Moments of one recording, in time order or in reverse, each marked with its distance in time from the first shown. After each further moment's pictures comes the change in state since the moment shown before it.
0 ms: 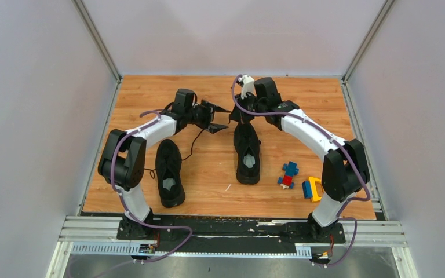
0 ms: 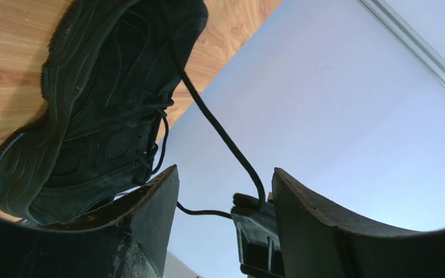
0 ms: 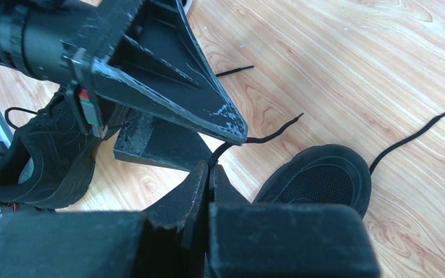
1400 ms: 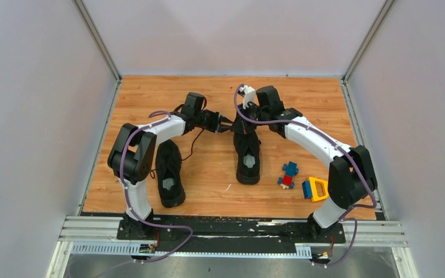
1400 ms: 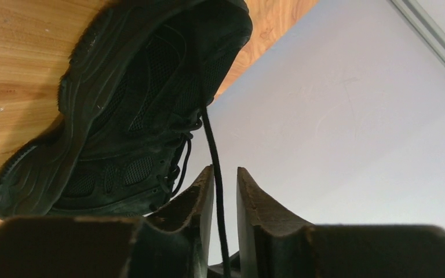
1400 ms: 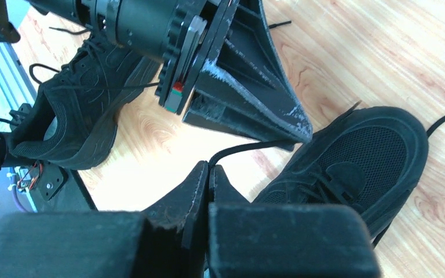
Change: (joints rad) left arm -0.056 0.112 0.045 -0.022 -0.015 -0.031; right arm 0.017 -0.079 -0.121 -0.011 -0.071 0.008
